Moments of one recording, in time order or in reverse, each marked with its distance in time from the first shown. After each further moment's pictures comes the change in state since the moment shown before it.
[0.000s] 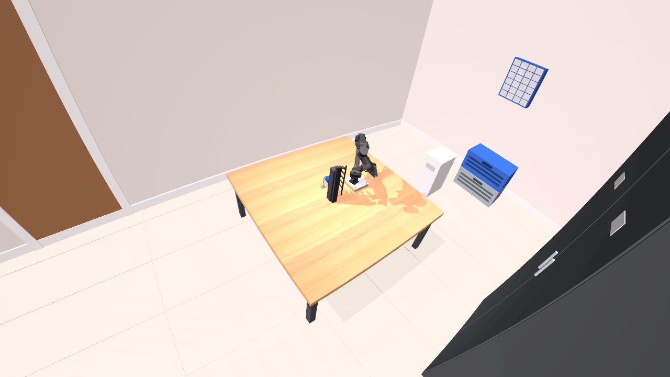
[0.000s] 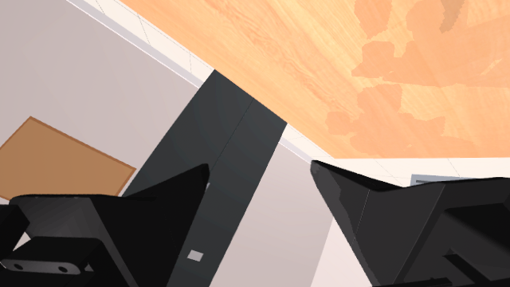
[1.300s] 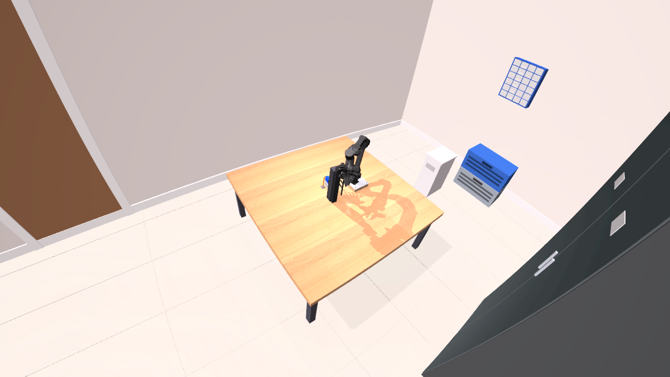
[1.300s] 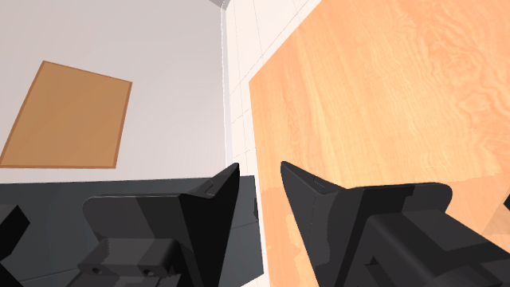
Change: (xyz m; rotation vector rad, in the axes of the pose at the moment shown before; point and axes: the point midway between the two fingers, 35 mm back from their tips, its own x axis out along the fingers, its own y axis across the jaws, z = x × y) arm -0.038 0.188 0.125 -0.847 -0.695 0.251
